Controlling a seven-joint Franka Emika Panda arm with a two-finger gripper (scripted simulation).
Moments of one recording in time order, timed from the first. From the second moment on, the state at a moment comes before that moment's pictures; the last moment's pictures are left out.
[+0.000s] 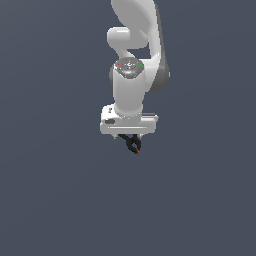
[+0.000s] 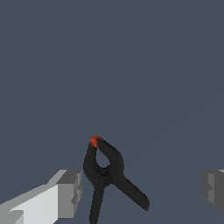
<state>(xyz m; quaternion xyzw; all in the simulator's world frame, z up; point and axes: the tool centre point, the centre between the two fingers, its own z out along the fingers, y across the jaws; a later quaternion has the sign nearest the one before) 0.001 -0.001 0.173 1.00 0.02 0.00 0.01</state>
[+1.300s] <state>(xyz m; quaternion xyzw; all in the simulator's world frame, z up) -0.022 -0.009 0.139 1.00 0.05 -0.01 0.00</state>
